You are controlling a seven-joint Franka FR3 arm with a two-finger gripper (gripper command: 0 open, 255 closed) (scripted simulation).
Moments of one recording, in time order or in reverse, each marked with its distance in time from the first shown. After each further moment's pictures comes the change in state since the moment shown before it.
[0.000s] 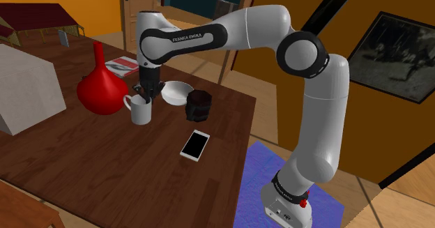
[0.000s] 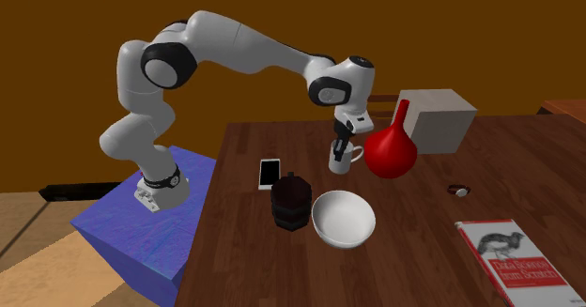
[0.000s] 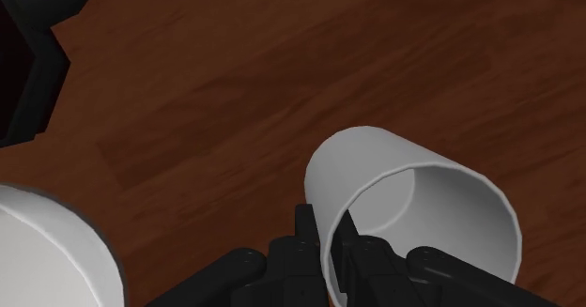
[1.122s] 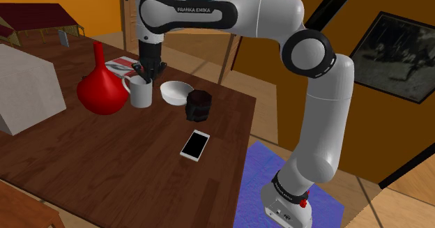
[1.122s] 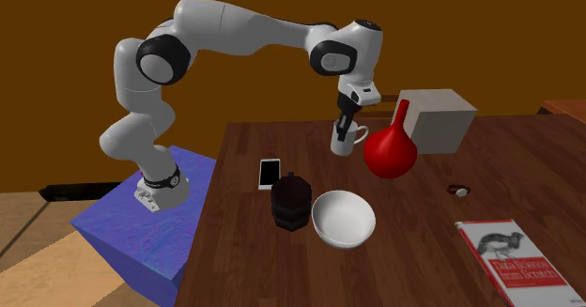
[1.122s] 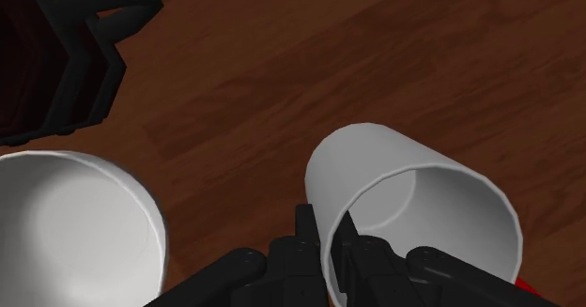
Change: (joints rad) arm 0.003 -0.041 0.008 0.169 0.015 -0.208 -0.007
